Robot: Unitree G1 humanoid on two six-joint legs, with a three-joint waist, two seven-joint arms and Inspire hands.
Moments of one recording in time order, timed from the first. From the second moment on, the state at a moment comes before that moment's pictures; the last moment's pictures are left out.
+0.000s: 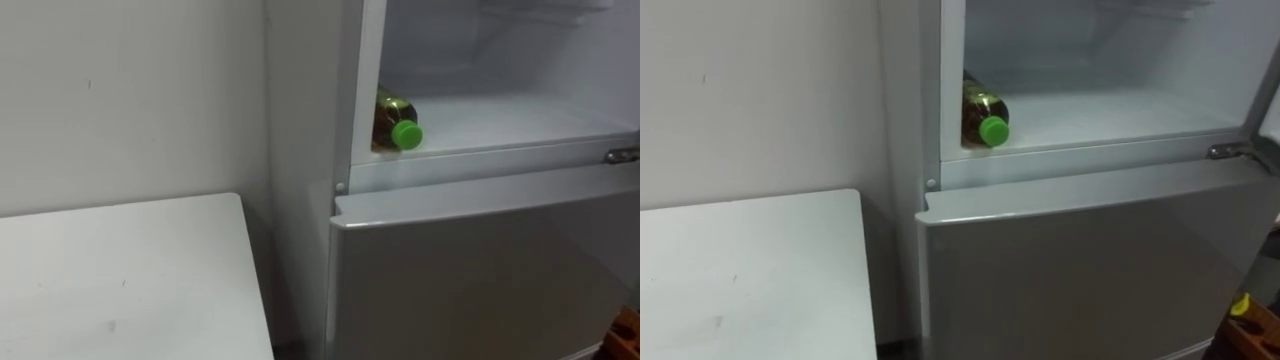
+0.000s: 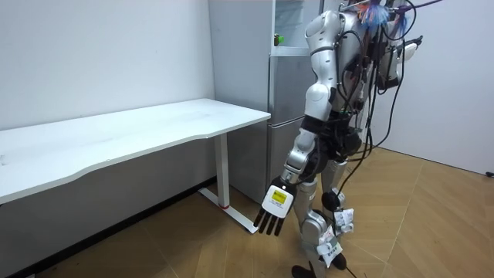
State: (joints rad) left arm 0.42 0.21 0.37 1.10 -0.30 -0.05 0.00; right arm 0.21 -0.40 -0.81 -0.17 0.43 -0.17 -0.96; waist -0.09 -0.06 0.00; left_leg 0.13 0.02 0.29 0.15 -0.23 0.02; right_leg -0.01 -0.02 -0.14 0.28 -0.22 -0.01
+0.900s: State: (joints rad) left arm 0.37 0.19 0.37 1.12 -0.30 -0.07 -0.01; right arm 0.22 -0.39 -0.61 -0.26 0.19 -0.15 -0.86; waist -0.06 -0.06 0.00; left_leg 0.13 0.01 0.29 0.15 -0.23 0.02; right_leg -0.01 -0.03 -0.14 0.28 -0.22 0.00
